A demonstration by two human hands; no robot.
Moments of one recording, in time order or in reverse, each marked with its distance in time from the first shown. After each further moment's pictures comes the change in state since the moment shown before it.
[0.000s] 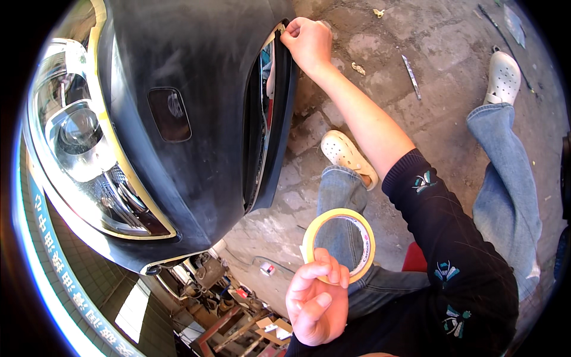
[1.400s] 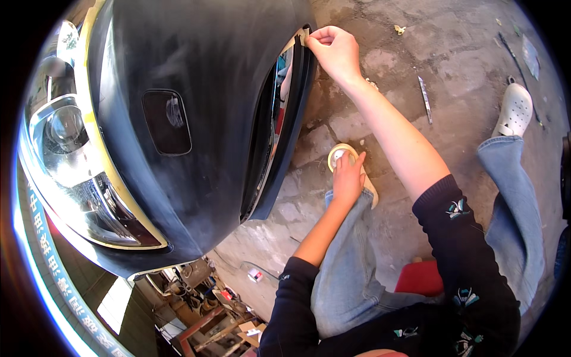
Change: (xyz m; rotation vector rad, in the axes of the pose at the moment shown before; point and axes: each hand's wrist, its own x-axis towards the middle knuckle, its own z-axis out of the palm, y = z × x) left_hand 0.230 -0.205 -0.182 1.919 -0.370 0.488; right_hand 0.009 0.013 -0.009 0.298 -0.196 0.216
